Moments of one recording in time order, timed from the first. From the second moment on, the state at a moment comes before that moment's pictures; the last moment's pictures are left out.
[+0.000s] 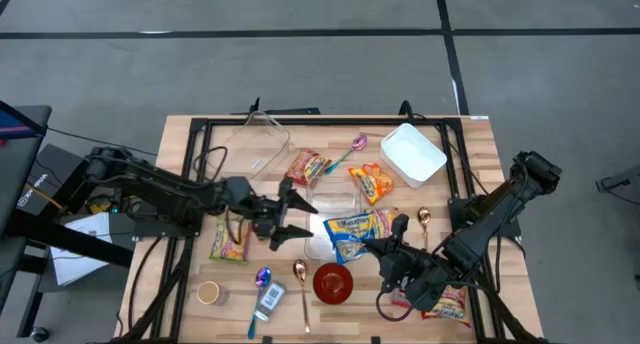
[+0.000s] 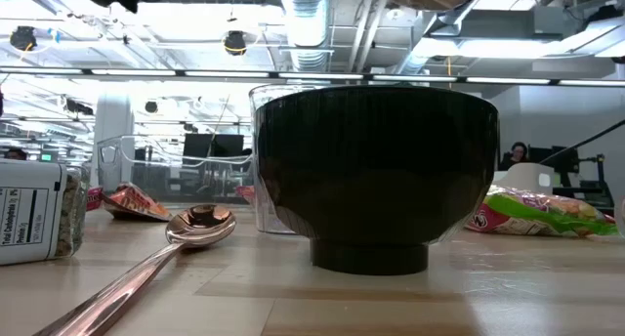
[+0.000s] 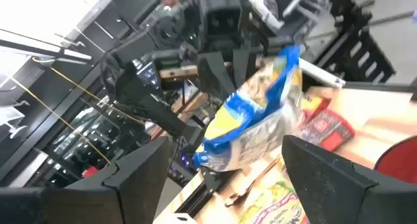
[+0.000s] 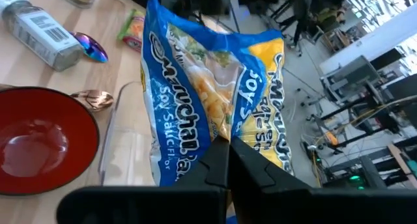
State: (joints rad) left arm -0.17 1.35 0.68 0.71 0.09 0.82; right arm 0.76 1.51 1.19 -0.53 1.06 0.04
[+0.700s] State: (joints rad) left arm -0.23 1.54 0.77 0.78 -0.04 1.01; right arm 0.68 1.51 1.19 -0.51 0.99 0.05
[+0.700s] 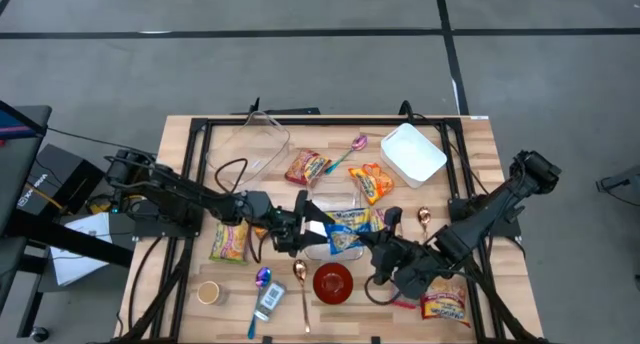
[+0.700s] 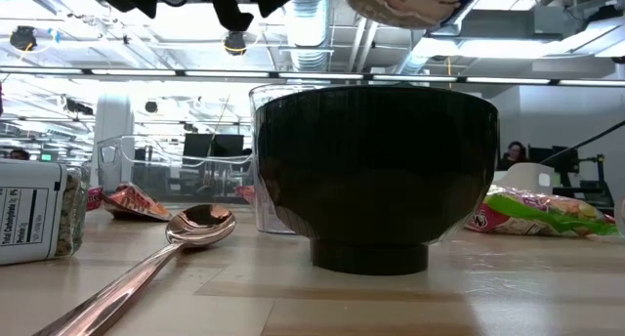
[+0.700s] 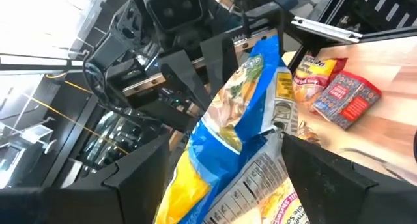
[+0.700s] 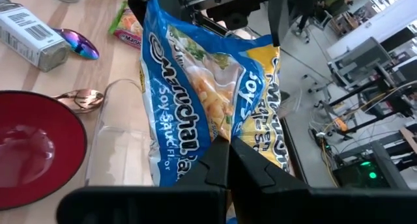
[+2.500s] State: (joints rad) left arm -0.18 1.41 0.80 0.48 -0.37 0.96; right arm 0.82 1.41 1.19 -0.45 1.13 0.01
